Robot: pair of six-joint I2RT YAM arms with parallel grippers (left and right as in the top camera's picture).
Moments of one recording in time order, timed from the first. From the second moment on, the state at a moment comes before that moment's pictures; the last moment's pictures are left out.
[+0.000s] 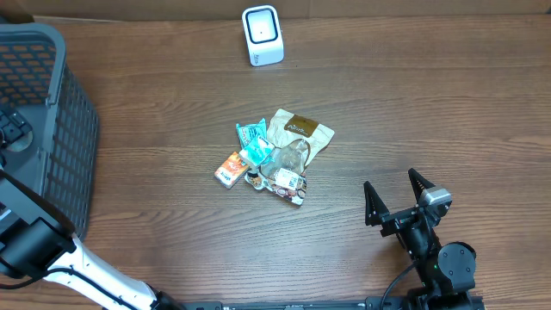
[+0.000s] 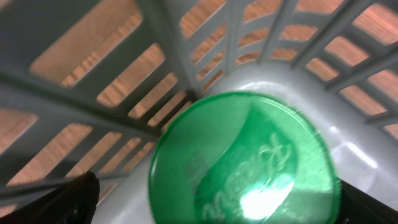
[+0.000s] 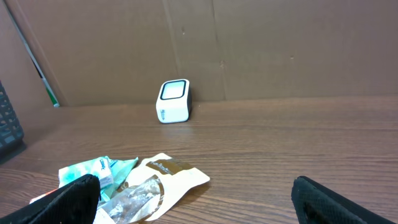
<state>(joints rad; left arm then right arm) 0.77 2.15 1.74 -0.53 -0.03 0.00 0.17 0.01 0.02 -0.02 -0.15 0.17</state>
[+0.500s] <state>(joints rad) 0.77 2.18 1.74 -0.48 0.07 0.01 0.17 0.01 0.02 -0.02 -0.15 0.17</state>
